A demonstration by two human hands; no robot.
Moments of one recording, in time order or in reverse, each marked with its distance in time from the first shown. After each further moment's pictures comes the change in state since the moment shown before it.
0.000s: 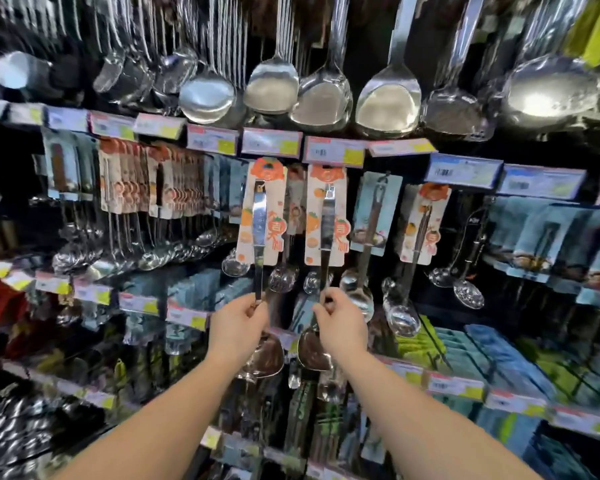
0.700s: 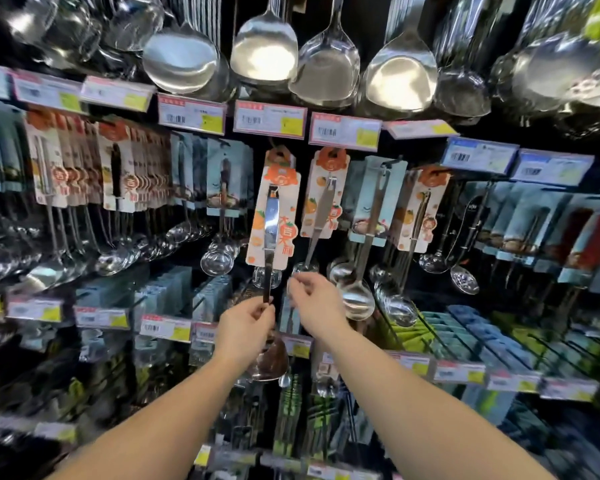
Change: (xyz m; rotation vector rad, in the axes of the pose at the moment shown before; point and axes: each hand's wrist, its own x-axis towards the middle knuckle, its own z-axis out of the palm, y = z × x) left_hand 0.050 -0.036 0.022 -0.117 -0.189 0.073; right_hand 0.031 -0.042 0.042 0.173 -0.016 0.102
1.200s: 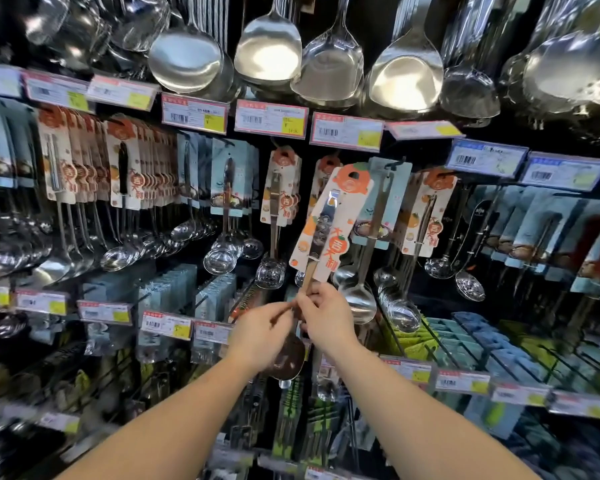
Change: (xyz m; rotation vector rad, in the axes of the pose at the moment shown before) left_hand -0.001 0.005 0.020 0.172 -0.092 0.110; right_hand -0.006 0.019 -0.005 0.188 -0.016 0.024
